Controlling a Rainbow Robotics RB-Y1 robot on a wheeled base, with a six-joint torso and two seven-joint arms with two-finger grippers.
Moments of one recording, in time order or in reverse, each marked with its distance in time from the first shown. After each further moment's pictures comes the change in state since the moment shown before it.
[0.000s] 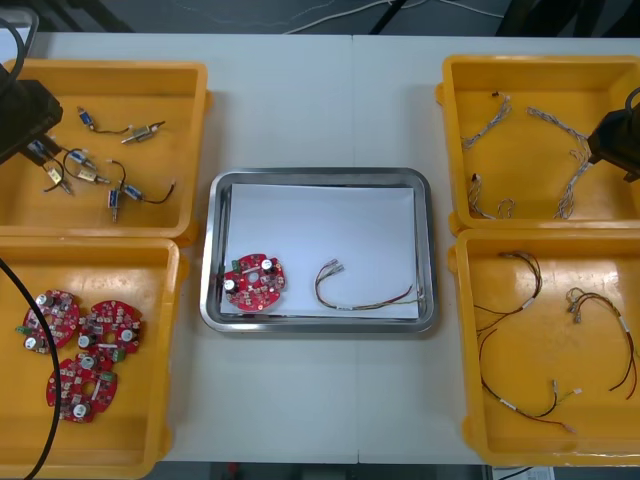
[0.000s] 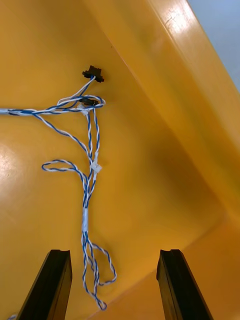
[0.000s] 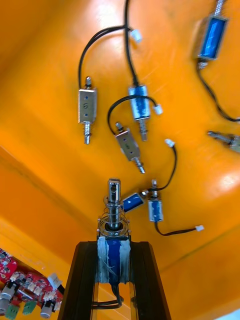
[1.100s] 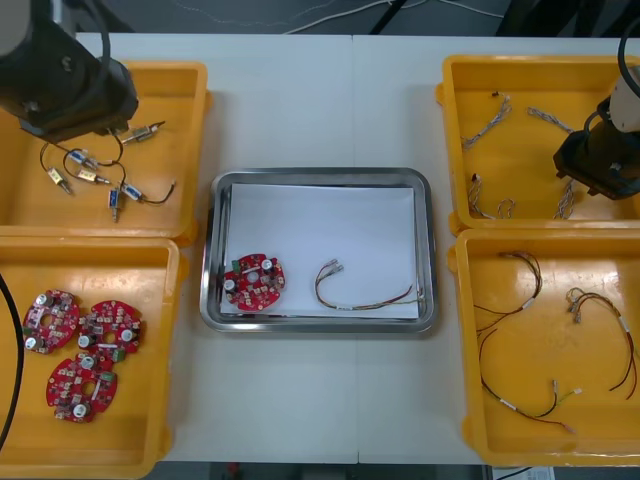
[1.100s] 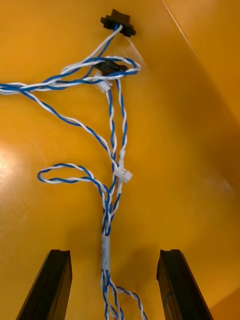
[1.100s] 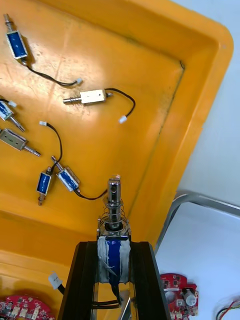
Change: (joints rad) right arm -0.055 0.091 0.040 0.221 0.053 -0.160 -0.002; left arm 0.113 0.001 -0.291 -0.544 0.167 0.004 0.000
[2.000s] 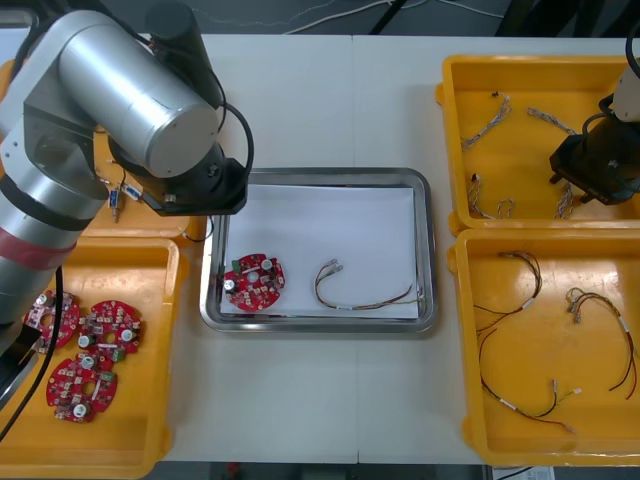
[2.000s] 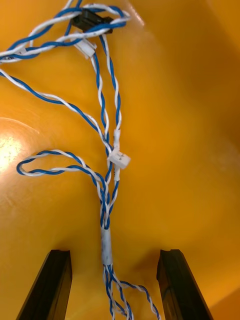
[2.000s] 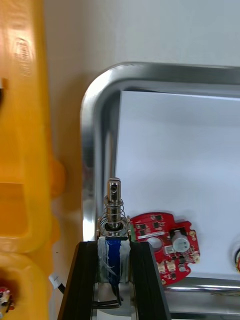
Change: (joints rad) right arm -0.070 0.003 0.000 0.154 -0.073 0.000 0.002; left arm 0.003 -0.071 -0.432 0.000 0.030 -0.032 0.116
